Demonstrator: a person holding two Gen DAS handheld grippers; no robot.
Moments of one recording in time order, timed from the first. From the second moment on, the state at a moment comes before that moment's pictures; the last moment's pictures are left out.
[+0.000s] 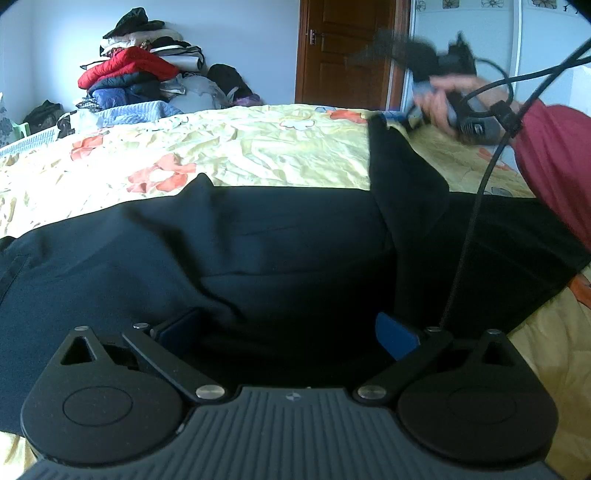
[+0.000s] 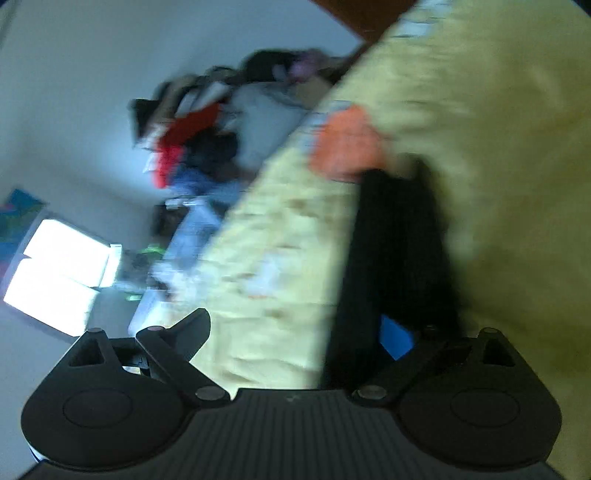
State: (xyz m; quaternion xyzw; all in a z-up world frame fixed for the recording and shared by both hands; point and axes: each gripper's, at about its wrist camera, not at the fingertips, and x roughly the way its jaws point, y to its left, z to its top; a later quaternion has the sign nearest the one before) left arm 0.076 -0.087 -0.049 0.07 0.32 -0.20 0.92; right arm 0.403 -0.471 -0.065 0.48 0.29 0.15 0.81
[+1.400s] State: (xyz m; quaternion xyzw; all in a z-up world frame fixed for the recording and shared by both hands) left arm 0.093 -0.067 -0.031 -0.01 0.36 -0.21 0.91; right arm 0.059 -0.576 -0.037 0.32 0.22 -0.21 0.90
